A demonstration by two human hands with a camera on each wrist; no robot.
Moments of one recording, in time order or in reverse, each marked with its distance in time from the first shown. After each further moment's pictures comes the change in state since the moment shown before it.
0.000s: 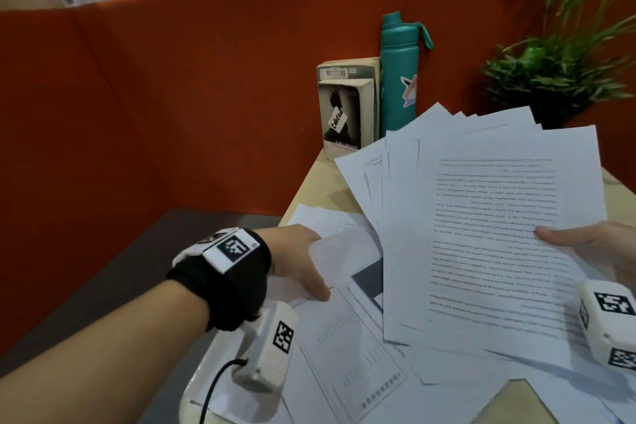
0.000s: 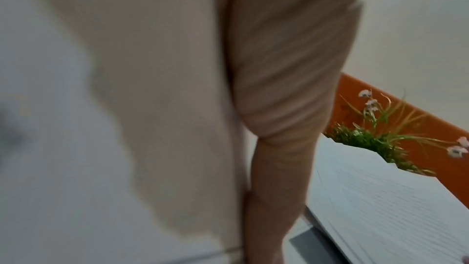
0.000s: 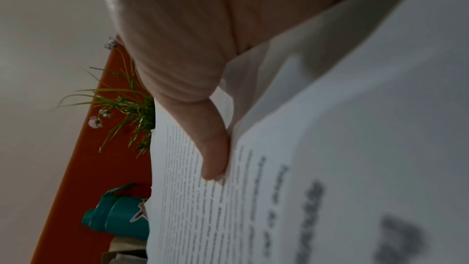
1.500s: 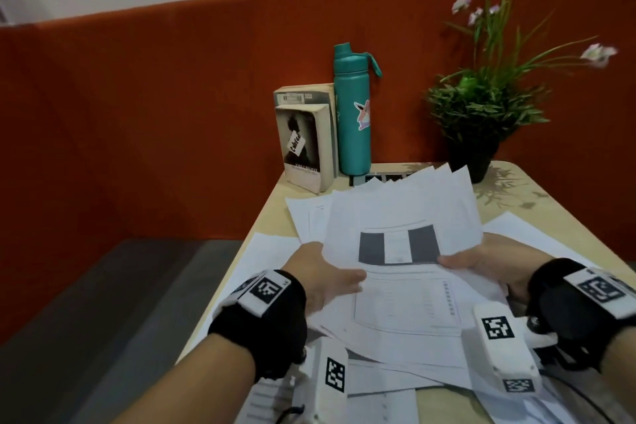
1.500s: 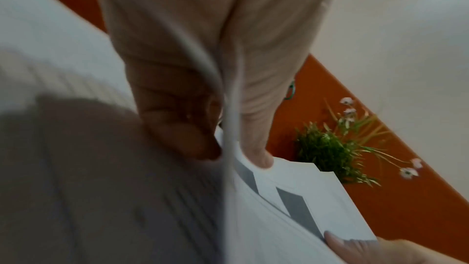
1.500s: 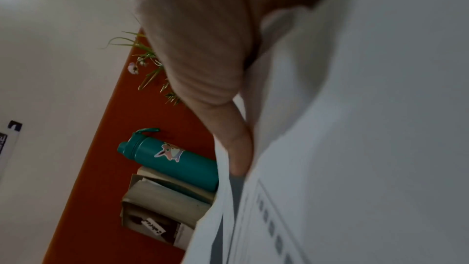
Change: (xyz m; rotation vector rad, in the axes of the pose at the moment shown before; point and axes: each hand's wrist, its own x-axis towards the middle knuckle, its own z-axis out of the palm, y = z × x) left_hand 0.038 0.061 0.045 -0.784 0.115 0.099; right_hand -0.009 -0.012 0.053 -0.309 0.113 0.060
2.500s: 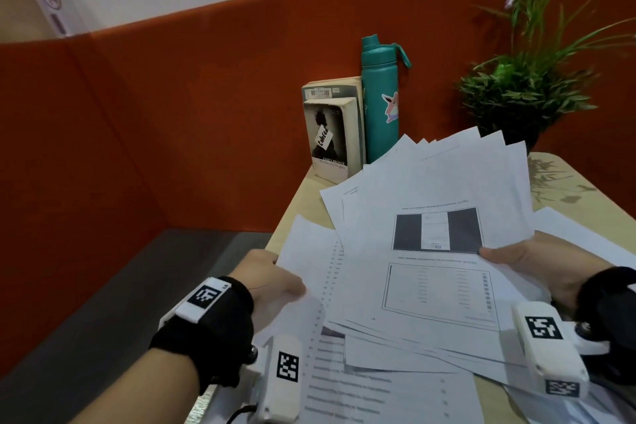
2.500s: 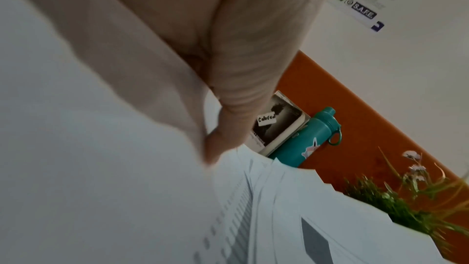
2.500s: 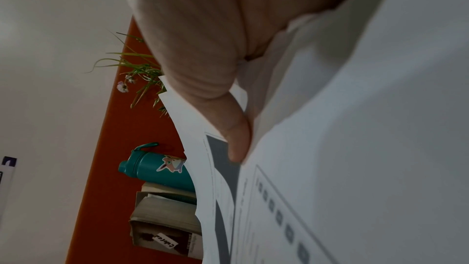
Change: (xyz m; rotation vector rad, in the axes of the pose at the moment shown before) left_hand -0.036 -0.034 -0.070 0.215 0.287 -0.185; right_hand -0.002 0.013 0.002 0.185 0.033 -0.058
